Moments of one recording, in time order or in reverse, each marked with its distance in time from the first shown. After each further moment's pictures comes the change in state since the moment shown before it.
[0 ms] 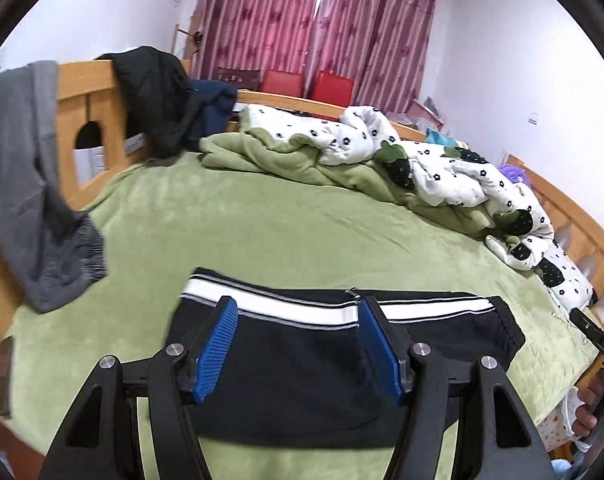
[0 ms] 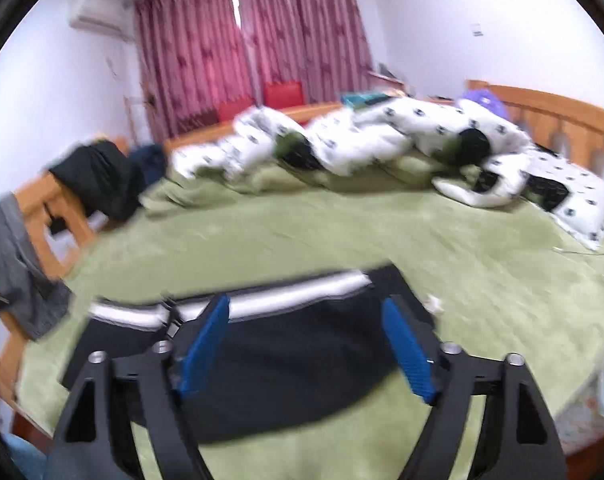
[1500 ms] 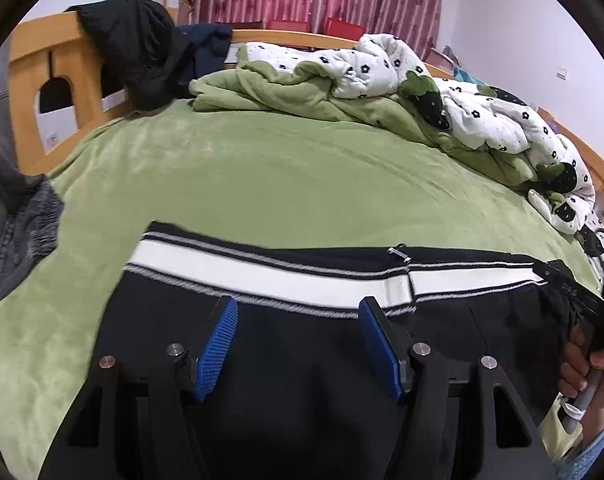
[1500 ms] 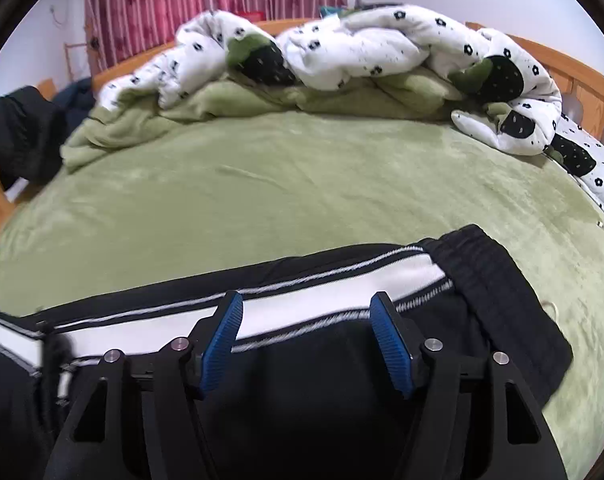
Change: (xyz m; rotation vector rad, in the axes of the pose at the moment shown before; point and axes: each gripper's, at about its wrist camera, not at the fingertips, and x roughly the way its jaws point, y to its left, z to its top) left arm 0.138 -0.004 -0.031 0.031 0.163 0.087; right arm 0.237 0.008 -0.021 0.012 0.214 -0.207
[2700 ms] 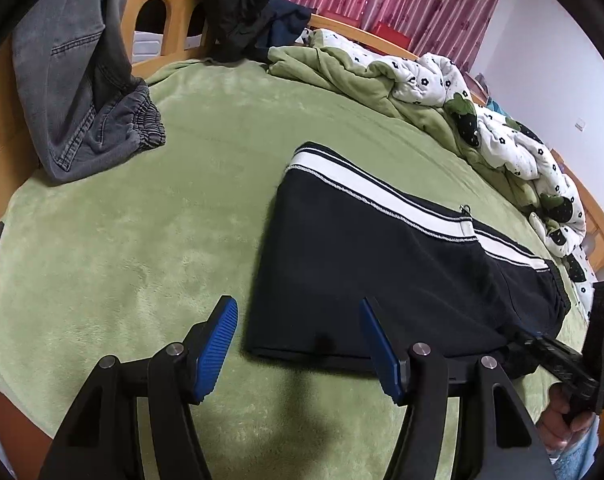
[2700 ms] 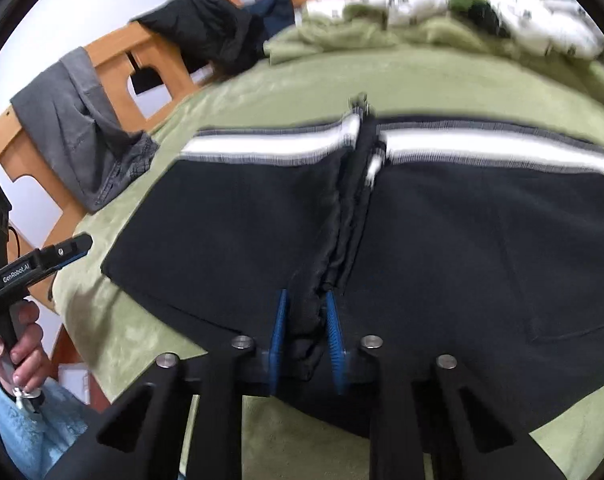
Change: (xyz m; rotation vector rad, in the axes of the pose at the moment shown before) left arm -0.064 0.160 -0.082 -0.190 0.045 -0.058; right arm -0.102 0.147 -0.152 -0.270 0.181 0.544
